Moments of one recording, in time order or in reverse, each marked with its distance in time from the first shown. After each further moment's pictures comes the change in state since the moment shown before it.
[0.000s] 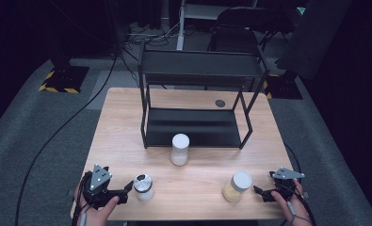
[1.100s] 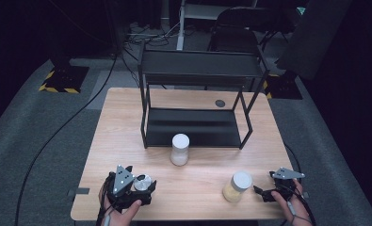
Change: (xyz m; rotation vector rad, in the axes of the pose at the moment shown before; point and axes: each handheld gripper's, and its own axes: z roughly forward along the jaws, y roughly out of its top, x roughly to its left) left arm -0.042 0.001 0.023 -0.078 -0.085 -0.011; right arm 0.000 0.000 0.000 0.000 0.000 0.000
